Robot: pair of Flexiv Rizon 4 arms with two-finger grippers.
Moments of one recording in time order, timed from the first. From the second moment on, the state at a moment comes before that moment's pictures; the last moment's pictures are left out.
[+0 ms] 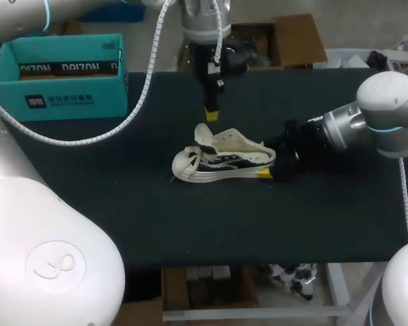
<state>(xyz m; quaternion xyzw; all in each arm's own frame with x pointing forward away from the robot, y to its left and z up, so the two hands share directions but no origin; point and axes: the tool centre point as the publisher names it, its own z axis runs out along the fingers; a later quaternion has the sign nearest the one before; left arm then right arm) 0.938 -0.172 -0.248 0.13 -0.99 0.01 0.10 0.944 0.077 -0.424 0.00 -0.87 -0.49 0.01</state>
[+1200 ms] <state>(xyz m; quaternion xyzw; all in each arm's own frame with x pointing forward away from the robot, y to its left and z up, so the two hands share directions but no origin) 0.929 -0.207 -0.320 -0.08 -0.99 0.06 0.13 0.944 0.077 -0.424 0.00 -0.87 -0.49 0.01</state>
